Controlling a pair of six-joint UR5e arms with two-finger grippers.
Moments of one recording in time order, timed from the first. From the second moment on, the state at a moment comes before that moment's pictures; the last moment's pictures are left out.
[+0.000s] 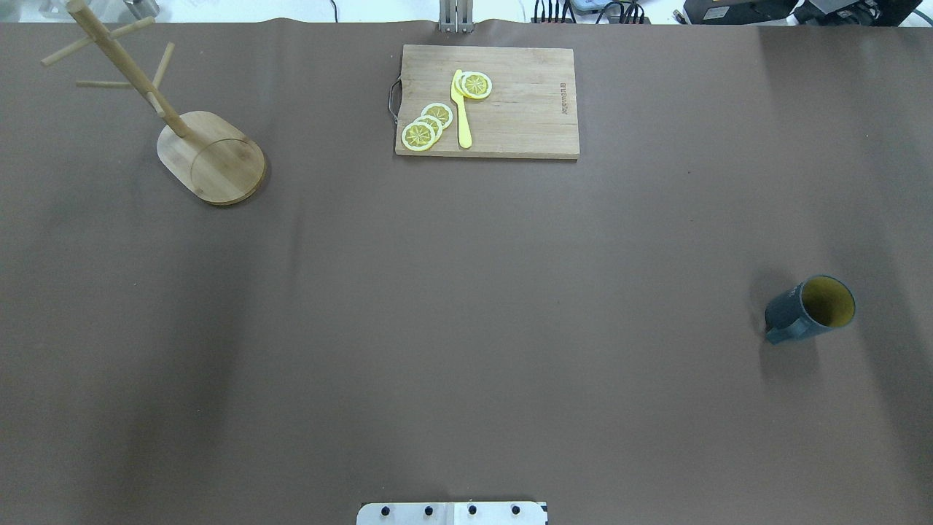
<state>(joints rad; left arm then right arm) -1.57 -1.41 -1.82 -1.54 -2.31 -0.07 1.59 -1.76 1.85 -1.66 2.28 0.06</state>
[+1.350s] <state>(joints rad) -1.55 -1.42 -1.91 -1.55 -2.32 -0.07 1.58 -1.70 1.94 -1.66 2.28 0.06</state>
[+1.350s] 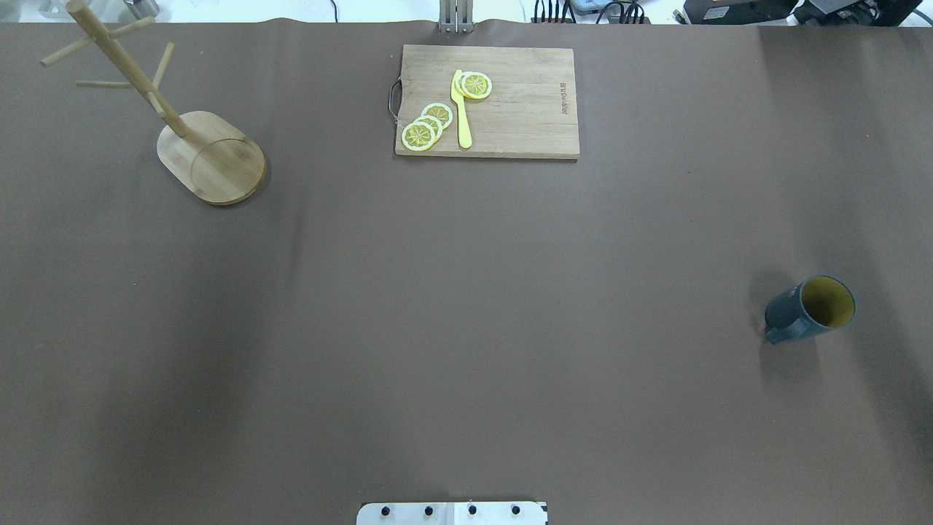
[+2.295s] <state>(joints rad) -1.55 -1.44 -1.81 -2.01 -2.31 -0.12 1.50 -1.68 1.94 -1.54 2.31 0.03</state>
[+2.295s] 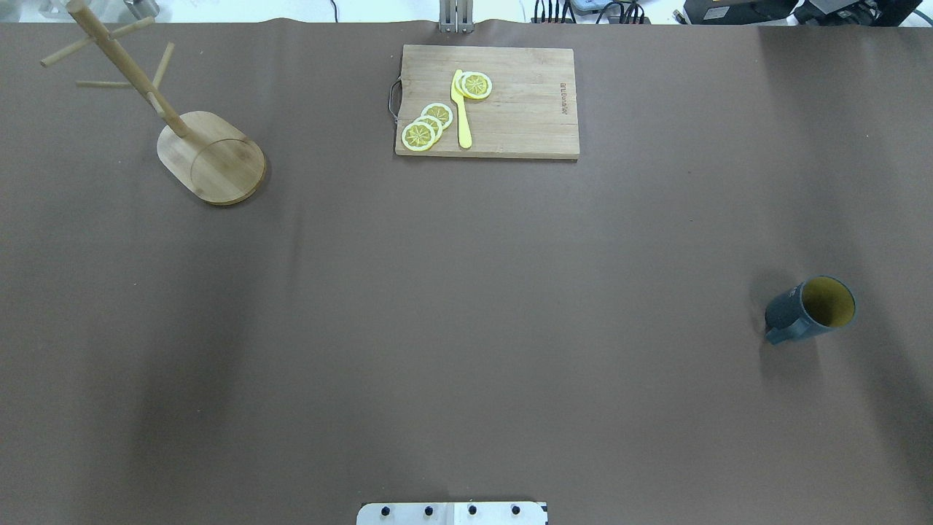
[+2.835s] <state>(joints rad) -1.55 -1.39 -1.80 -2.13 -2.31 -0.14 1.20 -1.71 1.94 -1.30 2.23 0.36</state>
